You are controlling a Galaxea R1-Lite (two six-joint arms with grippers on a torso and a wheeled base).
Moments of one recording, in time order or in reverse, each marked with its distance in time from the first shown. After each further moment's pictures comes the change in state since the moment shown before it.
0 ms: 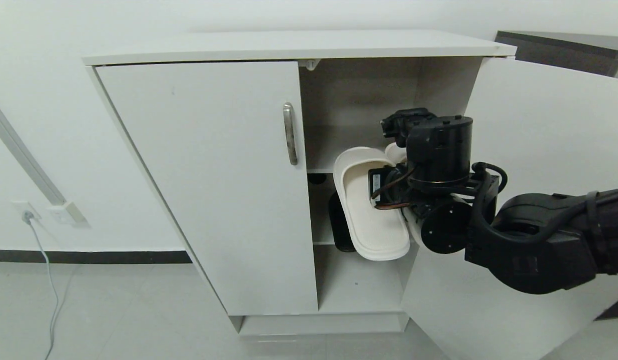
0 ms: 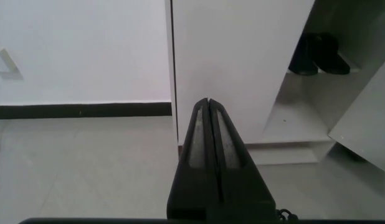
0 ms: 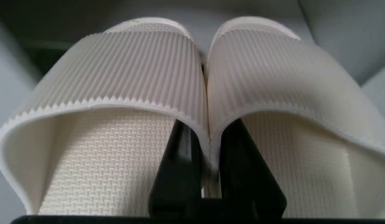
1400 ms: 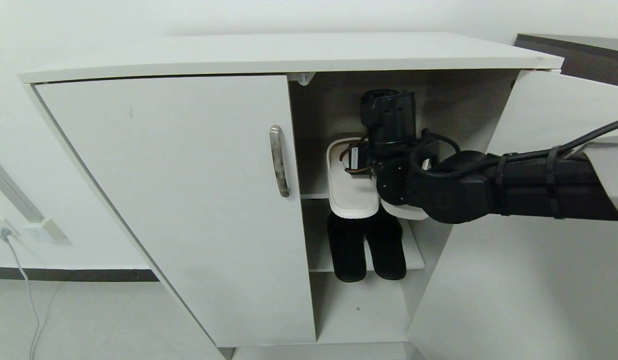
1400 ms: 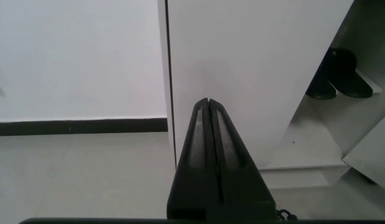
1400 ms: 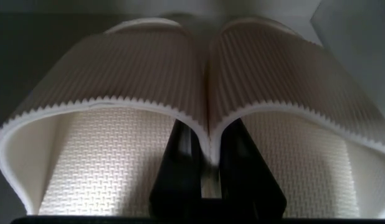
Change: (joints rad) left arm 0.000 0.000 0.000 -0.001 0.000 -0.004; right arm -0.071 0.238 -0.490 0.279 0.000 0.077
